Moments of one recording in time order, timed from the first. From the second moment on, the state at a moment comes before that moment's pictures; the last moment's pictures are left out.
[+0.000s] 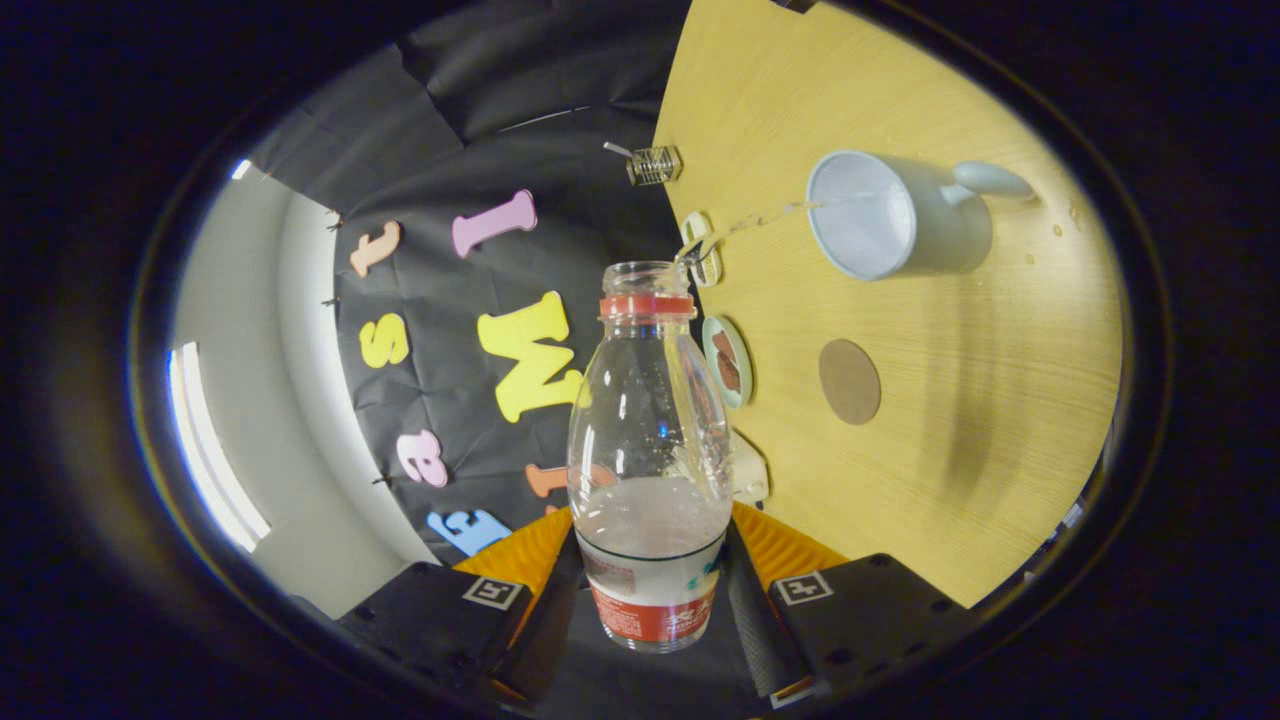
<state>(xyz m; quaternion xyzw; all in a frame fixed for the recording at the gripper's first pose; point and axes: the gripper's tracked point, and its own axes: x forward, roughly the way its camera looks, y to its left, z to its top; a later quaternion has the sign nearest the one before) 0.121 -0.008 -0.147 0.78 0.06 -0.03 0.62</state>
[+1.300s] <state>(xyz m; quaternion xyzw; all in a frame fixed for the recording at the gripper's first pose) 0.121 -0.015 -0.122 0.83 0.05 0.02 0.55</state>
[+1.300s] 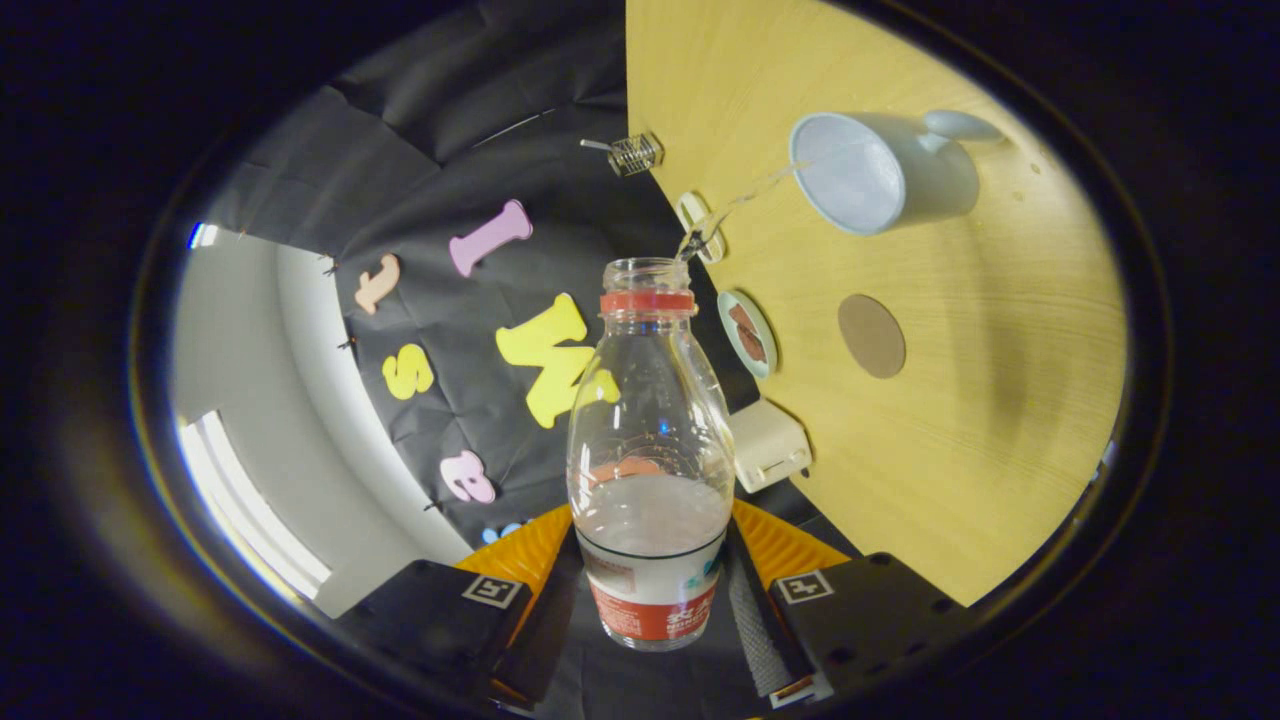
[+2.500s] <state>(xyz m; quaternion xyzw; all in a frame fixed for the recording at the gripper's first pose) 0.119 -0.040 -0.096 0.88 0.01 0.06 0.47</state>
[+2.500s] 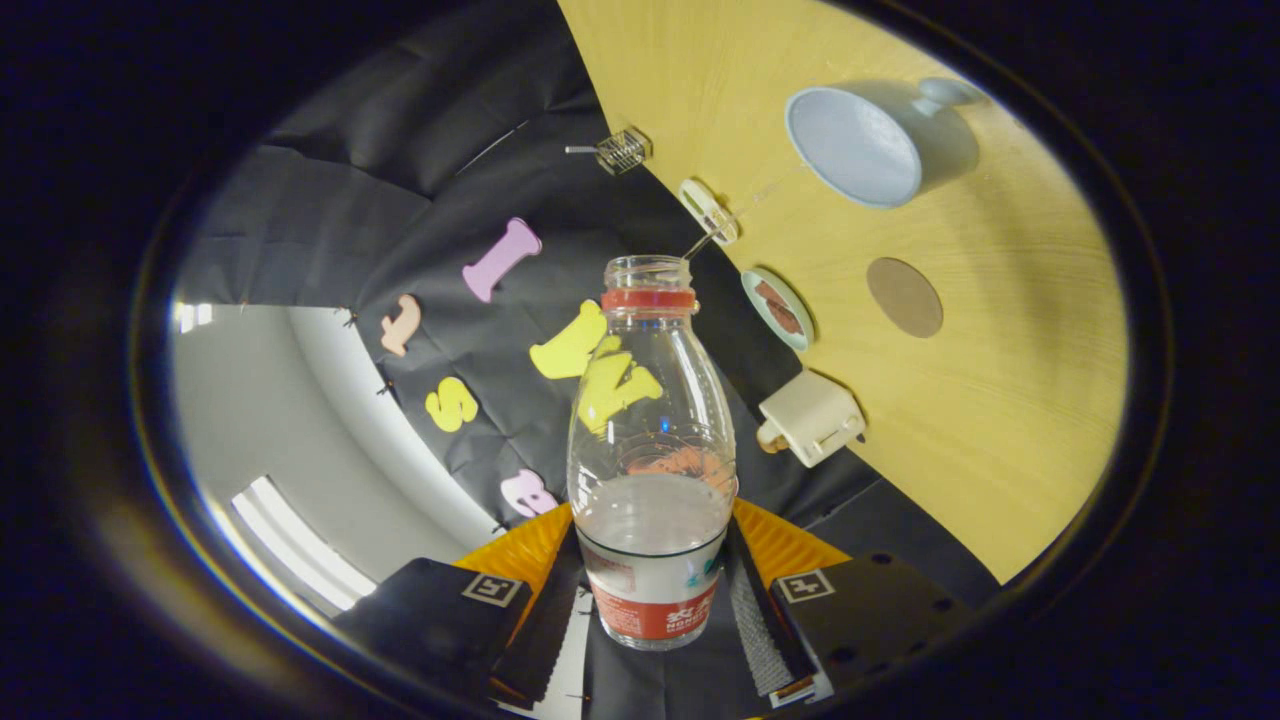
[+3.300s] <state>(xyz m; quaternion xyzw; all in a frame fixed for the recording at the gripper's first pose) 0.125 -0.037 -0.112 0.85 0.04 0.05 0.53</state>
